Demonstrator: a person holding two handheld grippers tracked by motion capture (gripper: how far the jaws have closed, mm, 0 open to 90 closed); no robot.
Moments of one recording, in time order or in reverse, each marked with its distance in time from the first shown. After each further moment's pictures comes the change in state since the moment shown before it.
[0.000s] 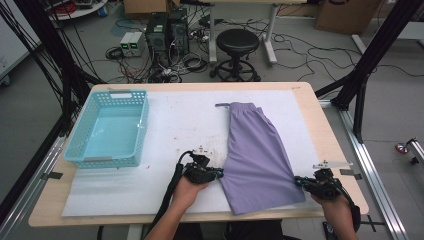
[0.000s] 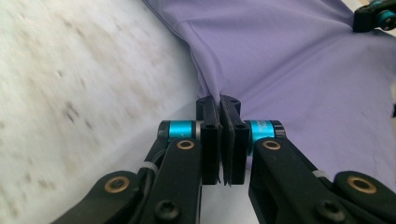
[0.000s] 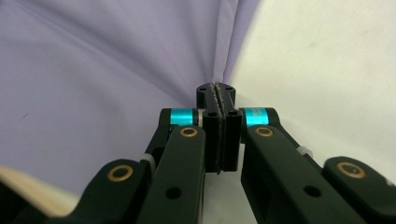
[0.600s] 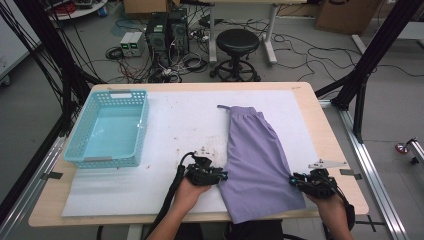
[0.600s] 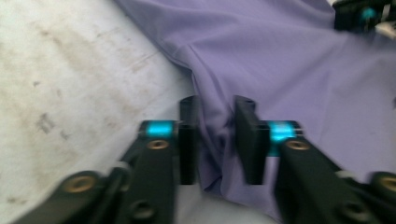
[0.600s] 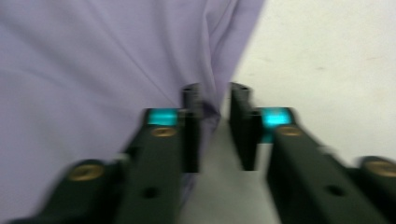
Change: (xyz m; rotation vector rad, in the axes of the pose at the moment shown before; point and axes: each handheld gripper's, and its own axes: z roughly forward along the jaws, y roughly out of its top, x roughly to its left) left arm -0.009 0.000 0.008 -0.031 0.011 0.060; right arm 0.007 0.004 0.010 -0.044 -0.037 -0.047
